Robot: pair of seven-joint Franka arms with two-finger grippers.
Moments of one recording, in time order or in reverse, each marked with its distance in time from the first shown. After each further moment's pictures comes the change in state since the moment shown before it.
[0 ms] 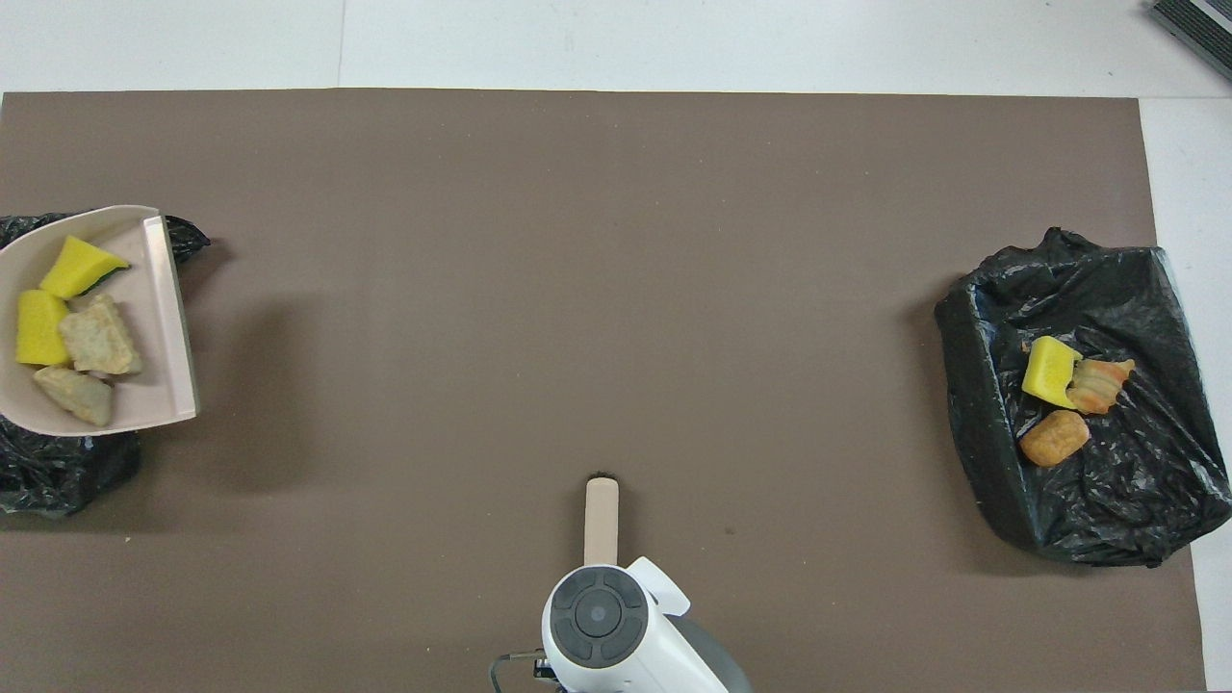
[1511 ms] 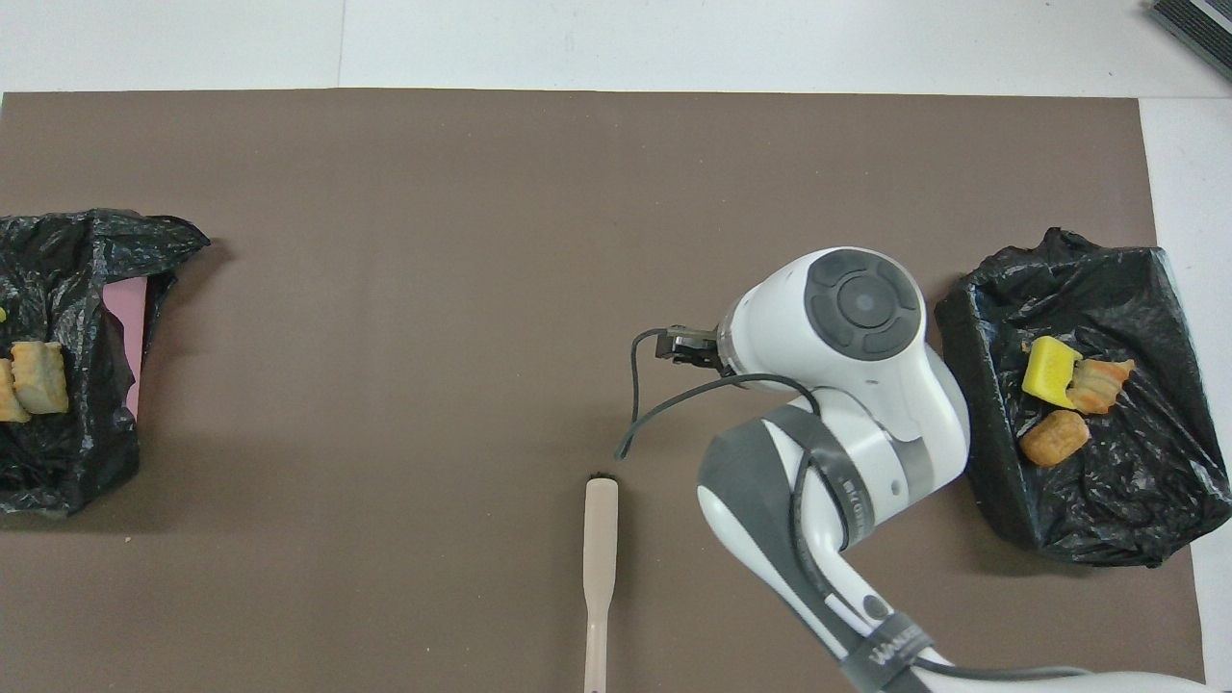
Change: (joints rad) left arm -0.079 0.084 -0.025 0.133 0.940 0.090 -0.228; right arm -0.527 0.125 -0.029 0.402 -0.348 0.080 -0.233
